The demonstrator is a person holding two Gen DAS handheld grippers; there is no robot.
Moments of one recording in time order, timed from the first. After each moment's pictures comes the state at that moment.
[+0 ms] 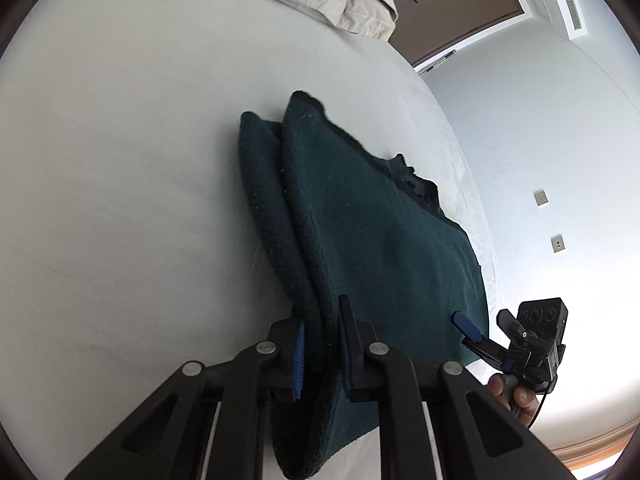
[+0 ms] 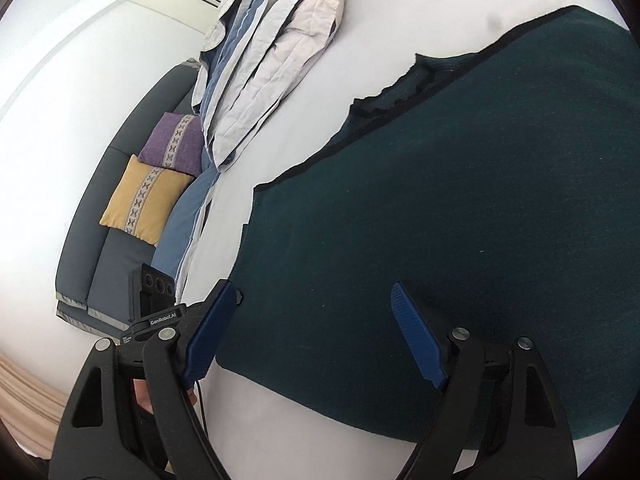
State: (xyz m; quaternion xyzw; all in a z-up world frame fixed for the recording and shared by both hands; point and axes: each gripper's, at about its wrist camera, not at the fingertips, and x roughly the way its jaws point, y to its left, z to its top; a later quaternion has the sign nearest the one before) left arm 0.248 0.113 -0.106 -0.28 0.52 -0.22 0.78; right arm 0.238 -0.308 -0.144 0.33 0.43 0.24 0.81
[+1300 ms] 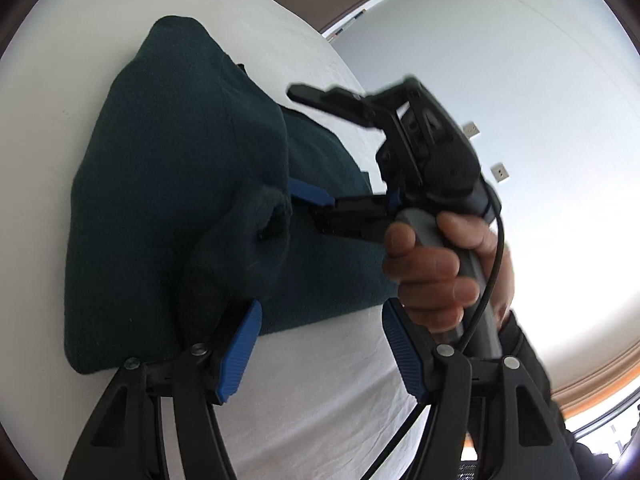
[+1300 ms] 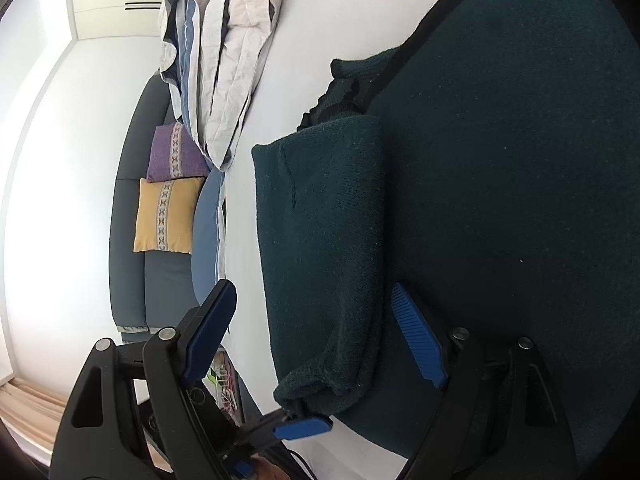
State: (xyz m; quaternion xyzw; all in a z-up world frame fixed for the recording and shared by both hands) left arm 0.153 -0.119 -0.098 -0.24 0.49 -0.35 0.76; right arm 0.321 -0.376 -0.161 0.42 0.53 0.26 0.69
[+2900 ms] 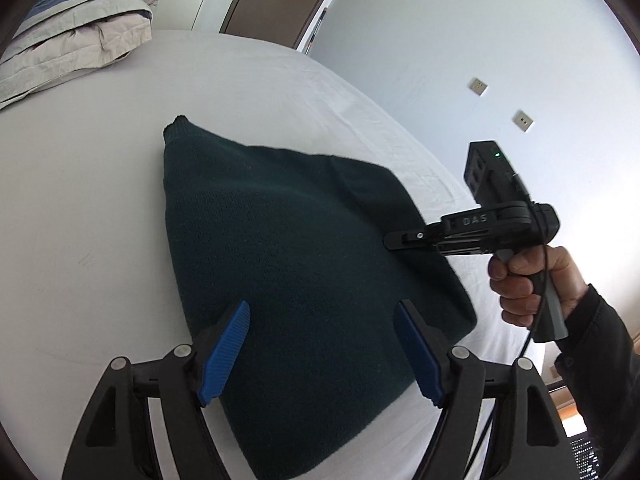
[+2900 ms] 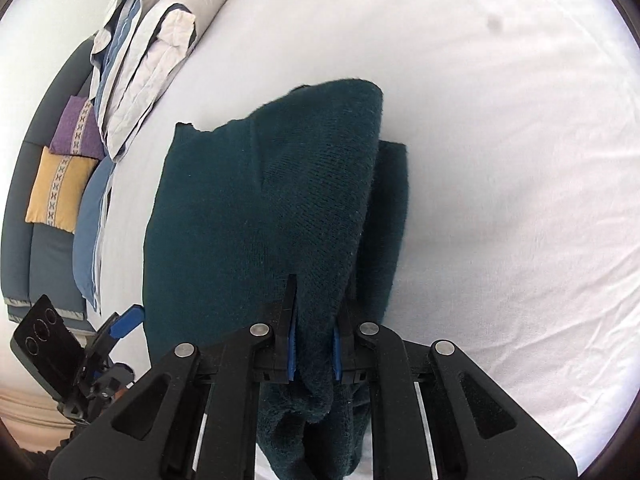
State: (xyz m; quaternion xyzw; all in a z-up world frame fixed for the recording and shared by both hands) left arm 0.235 -0.173 -0.099 -0.08 0.44 -0.32 0.83; right arm 0.332 -0.515 -0.108 0.25 0.56 0.13 0.78
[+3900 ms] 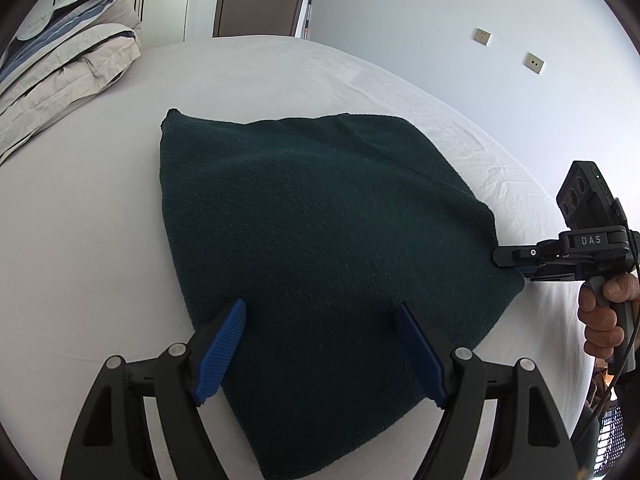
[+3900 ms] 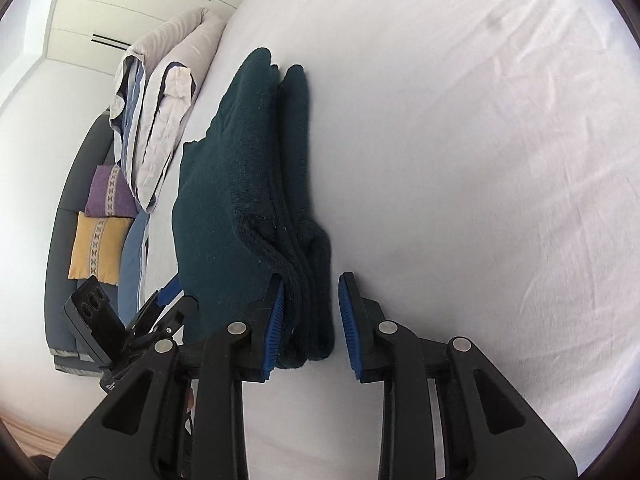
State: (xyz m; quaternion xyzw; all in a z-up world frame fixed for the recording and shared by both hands) left arm 0.215 -0.194 -0.105 0.02 0.44 -0.30 0.85; right arm 0.118 -0.594 -0.145 0.36 0.49 0.10 0.79
